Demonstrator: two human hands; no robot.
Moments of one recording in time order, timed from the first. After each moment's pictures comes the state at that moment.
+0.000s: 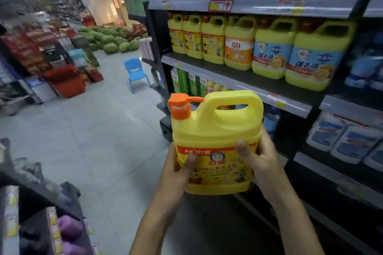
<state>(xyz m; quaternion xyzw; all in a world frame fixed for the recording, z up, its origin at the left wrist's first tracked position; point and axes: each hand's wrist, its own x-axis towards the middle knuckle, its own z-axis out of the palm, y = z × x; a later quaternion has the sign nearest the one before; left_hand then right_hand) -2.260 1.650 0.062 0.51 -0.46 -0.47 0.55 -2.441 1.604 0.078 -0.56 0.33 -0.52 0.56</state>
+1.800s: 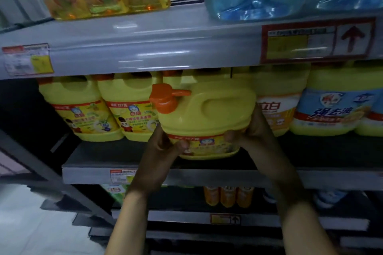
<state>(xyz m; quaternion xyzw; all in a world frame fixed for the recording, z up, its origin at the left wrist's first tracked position) -2.091 0.969 0.064 0.21 -0.67 -0.60 0.40 -2.282 1.061 0.069 -0.49 0.46 -0.68 0.30</state>
